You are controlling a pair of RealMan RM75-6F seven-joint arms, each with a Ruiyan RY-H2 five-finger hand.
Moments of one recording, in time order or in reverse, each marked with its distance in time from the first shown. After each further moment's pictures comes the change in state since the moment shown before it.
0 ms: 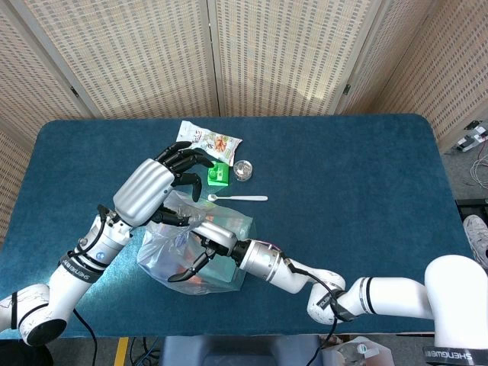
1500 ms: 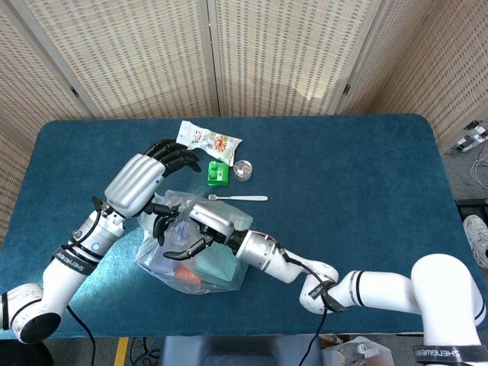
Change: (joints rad) left arm -0.013 0.066 0.012 -0.001 -0.159 -0.059 0.069; right arm 0.034 -0.051 0.005 0.134 0.015 0.008 0.116
